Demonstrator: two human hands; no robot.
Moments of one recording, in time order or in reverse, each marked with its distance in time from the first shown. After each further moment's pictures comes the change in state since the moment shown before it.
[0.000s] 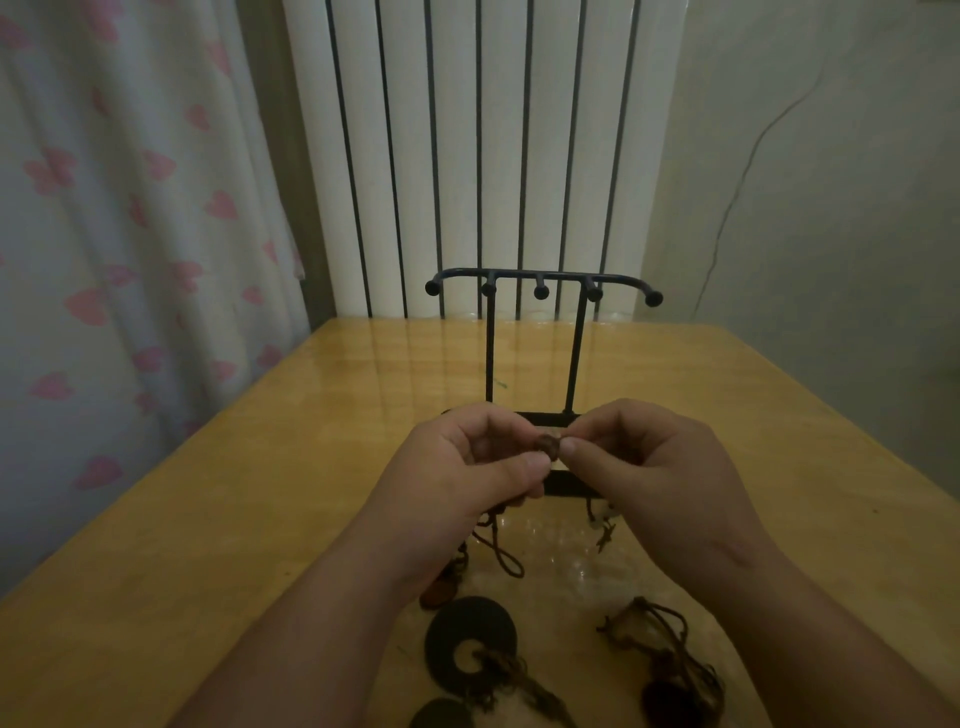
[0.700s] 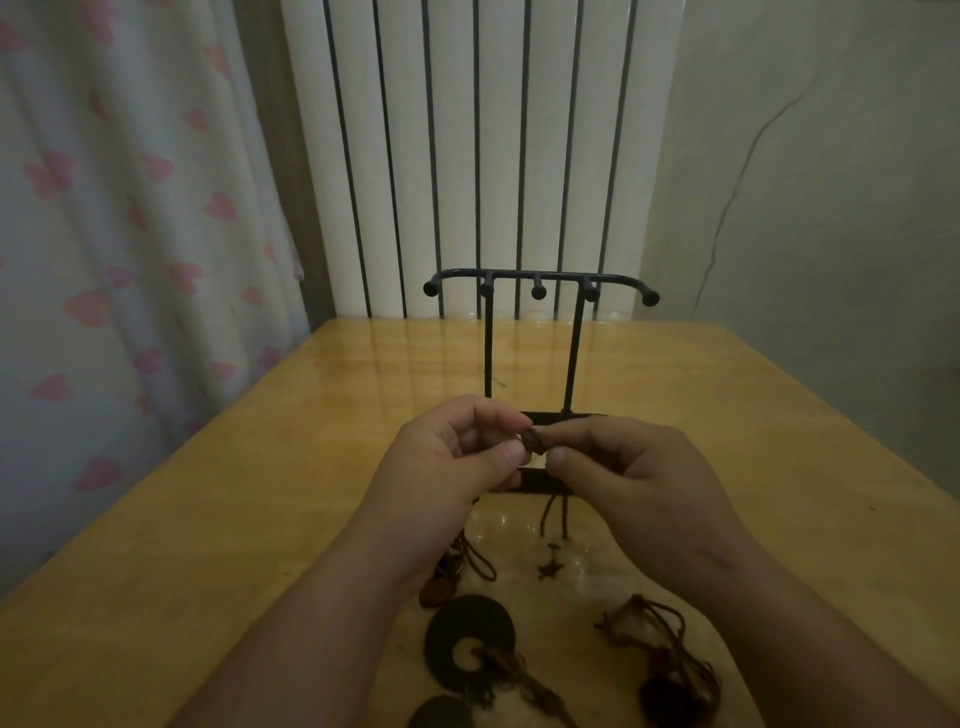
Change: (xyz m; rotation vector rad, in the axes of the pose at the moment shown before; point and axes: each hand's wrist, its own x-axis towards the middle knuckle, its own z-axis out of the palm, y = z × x) left_hand 0.002 -0.005 0.000 0.017 0.118 0.014; right_hand -0.002 -0.002 0.003 -0.025 -0.094 -0.009
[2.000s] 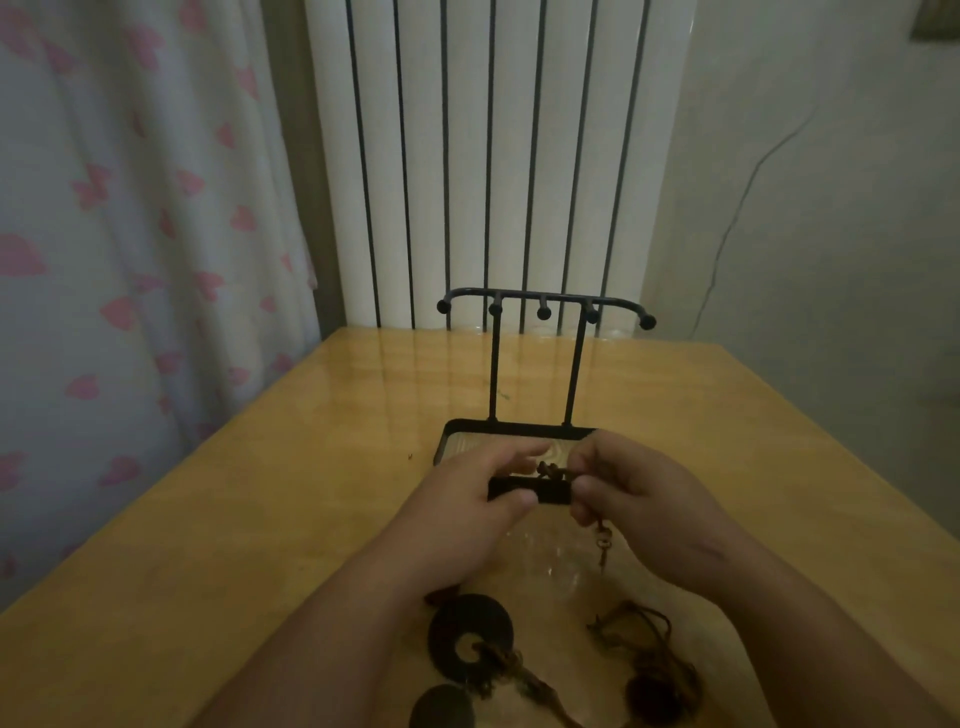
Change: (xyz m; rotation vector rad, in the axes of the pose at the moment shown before) left_hand -0.001 -0.006 0.006 0.565 -0.138 -0.035; right_hand 0.004 0.011 -0.017 -0.109 -0.230 0.131
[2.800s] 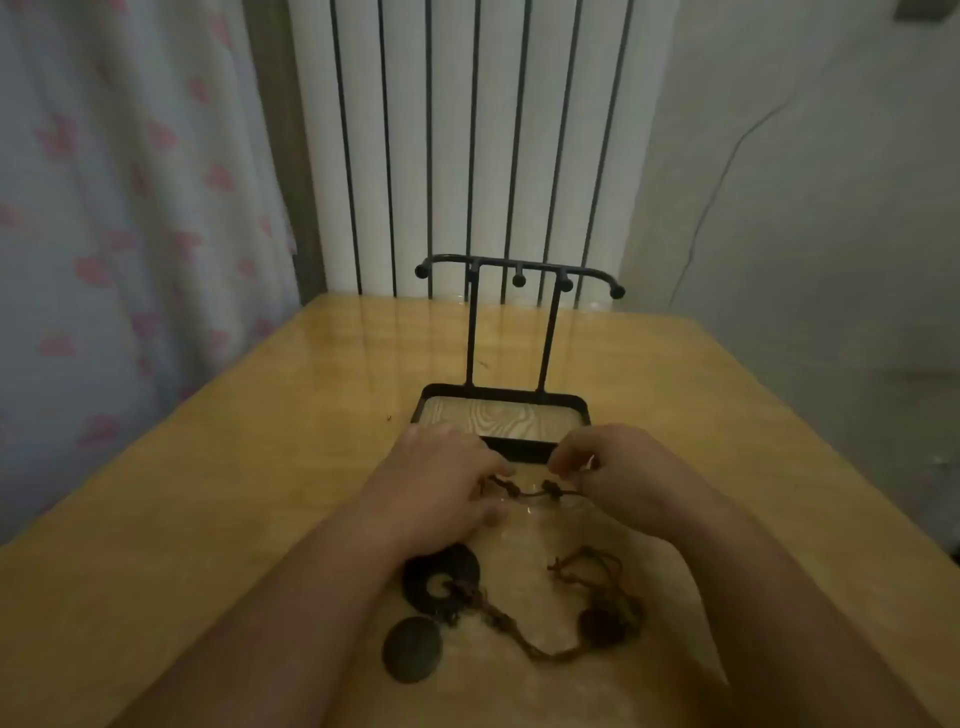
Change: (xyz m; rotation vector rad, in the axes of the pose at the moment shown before) left_hand 0.003 -0.011 0.007 0.710 -0.143 0.134; right_hand 0.008 0.019 -0.008 -0.365 -0.111 0.201
